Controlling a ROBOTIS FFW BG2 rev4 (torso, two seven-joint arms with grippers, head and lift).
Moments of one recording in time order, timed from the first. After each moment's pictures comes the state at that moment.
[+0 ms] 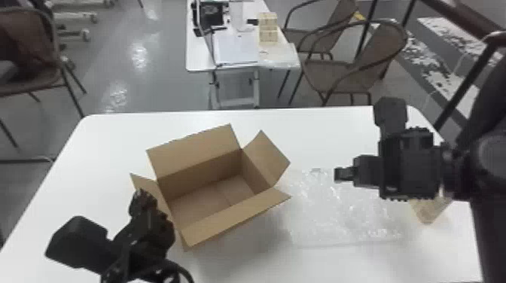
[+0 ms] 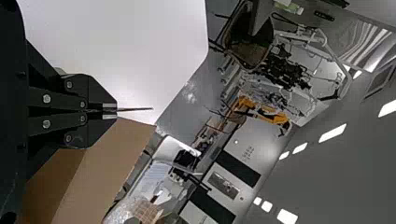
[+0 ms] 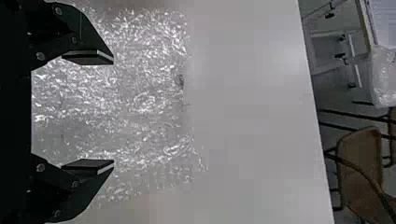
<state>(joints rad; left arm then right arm) 0.42 0.22 -0.36 -2.00 0.56 -0.30 0.74 -0.29 -0.12 -0.12 -1.79 -1.15 1.54 -0.92</state>
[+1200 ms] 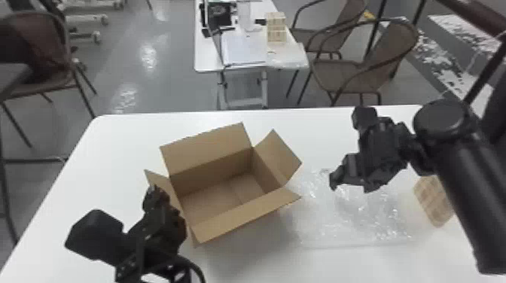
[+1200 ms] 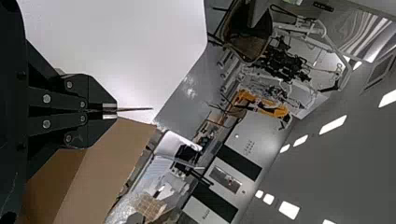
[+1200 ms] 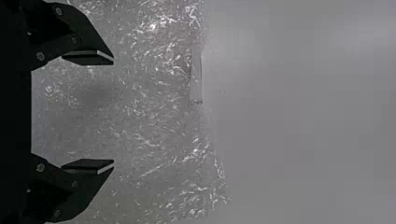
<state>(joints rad) 0.39 0.24 -0.37 -1.99 0.55 -0.29 0.74 -0.61 -0.17 0.11 -1.16 -1.08 1.44 -0.85</state>
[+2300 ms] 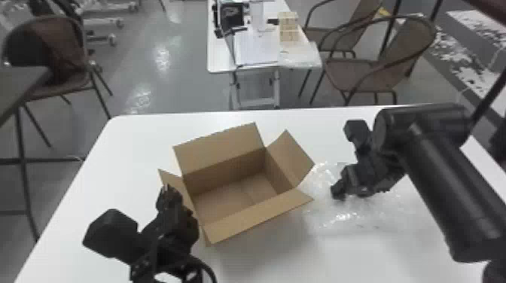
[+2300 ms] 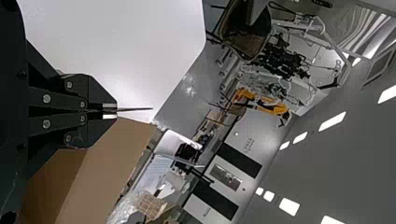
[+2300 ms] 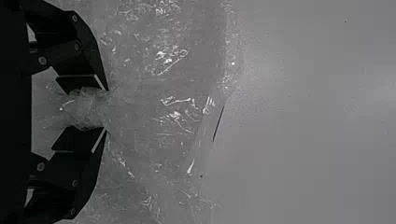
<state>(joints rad) 0.39 0.26 -0.38 -1.98 0.56 -0.31 0.74 -0.72 -0.03 0.18 -0.92 -0.15 1.40 0.09</state>
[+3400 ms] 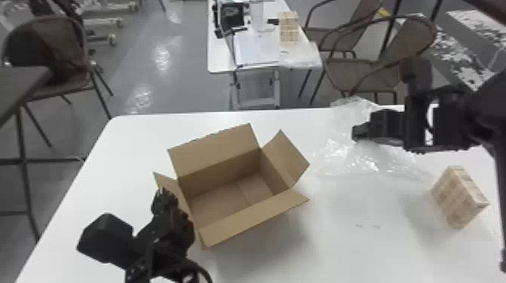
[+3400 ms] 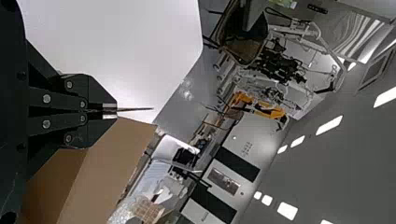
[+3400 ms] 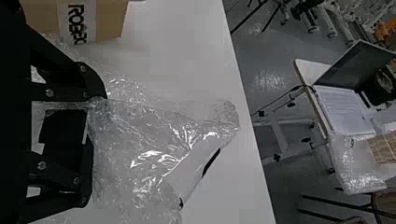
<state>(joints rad) 0.41 0.27 -0.37 -1.99 0.55 -0.32 0.75 -0.54 -0.09 -0.11 -1.59 -0.49 1.52 0.09</state>
